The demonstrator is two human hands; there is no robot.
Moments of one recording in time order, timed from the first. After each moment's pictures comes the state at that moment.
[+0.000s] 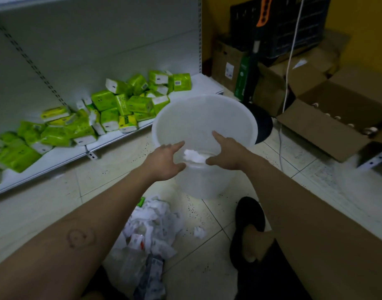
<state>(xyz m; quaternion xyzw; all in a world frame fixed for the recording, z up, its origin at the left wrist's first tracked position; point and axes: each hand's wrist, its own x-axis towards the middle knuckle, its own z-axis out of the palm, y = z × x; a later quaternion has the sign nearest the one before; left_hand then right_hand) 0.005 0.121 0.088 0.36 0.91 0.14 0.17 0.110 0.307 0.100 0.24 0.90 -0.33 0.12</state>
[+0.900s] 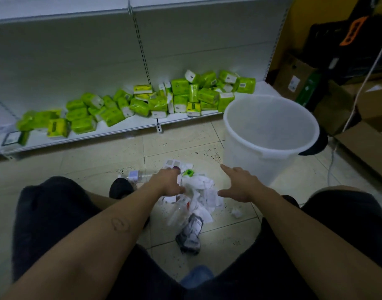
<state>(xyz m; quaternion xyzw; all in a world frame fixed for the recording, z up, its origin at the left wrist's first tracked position) 0.097 -0.114 0.064 0.19 0.95 0.06 0.25 0.185 0.111 0.083 0.07 0.96 -0.15 0.22</state>
